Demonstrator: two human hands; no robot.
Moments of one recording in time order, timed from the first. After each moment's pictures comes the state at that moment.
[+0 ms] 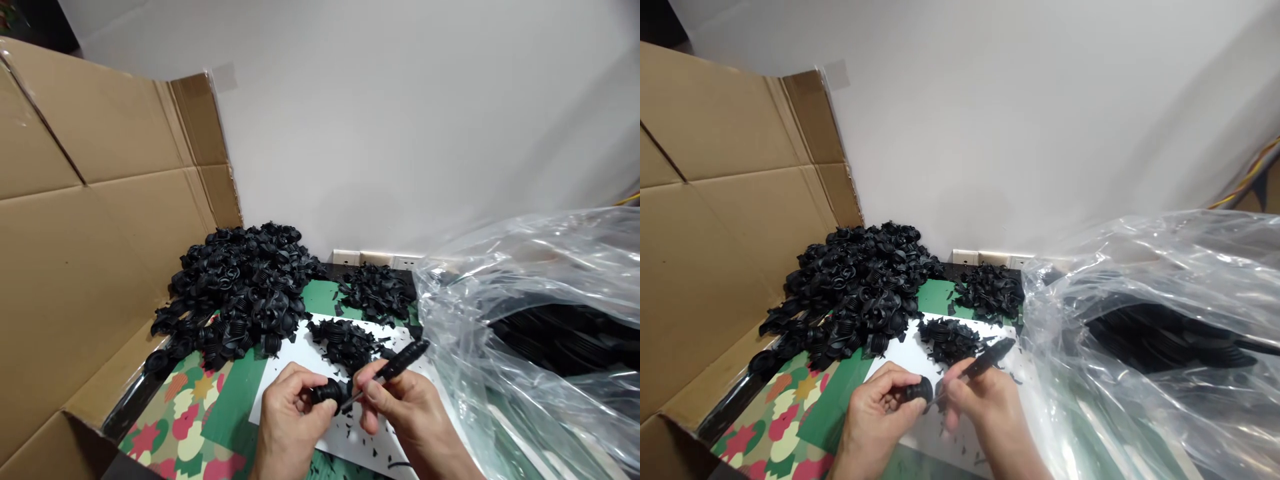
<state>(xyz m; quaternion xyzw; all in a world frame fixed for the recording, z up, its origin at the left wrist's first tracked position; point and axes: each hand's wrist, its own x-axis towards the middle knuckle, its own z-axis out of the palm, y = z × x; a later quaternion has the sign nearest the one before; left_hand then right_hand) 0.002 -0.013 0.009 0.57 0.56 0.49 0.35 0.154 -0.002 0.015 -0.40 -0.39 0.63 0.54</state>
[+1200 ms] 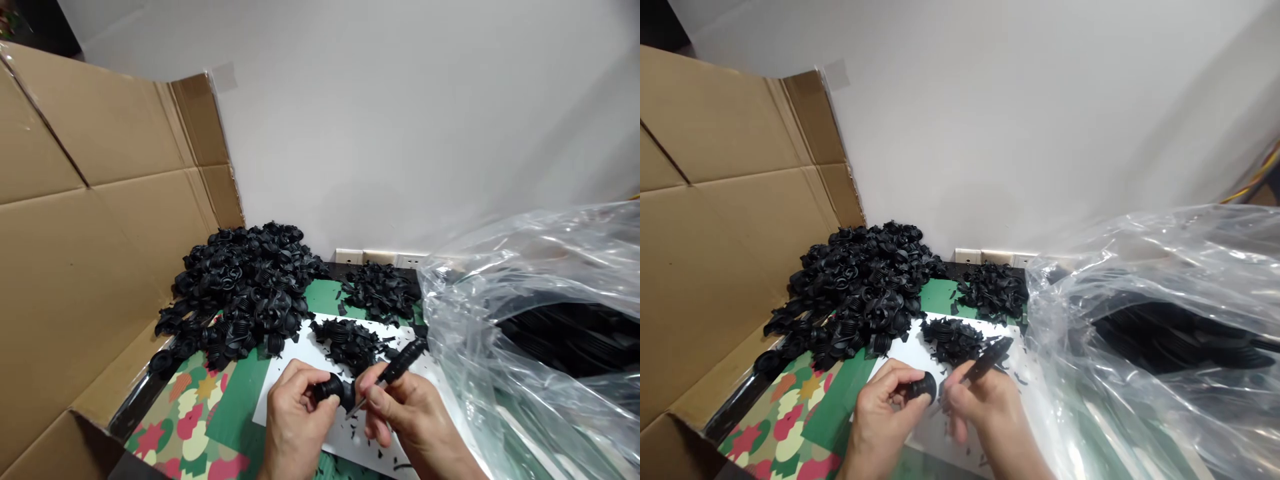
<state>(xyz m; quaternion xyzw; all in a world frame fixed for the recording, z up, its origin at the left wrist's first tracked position) 0.007 -0.011 0.011 0.60 0.58 0.47 0.28 0.151 -0.004 0.011 -0.37 -0.36 0.67 0.53</state>
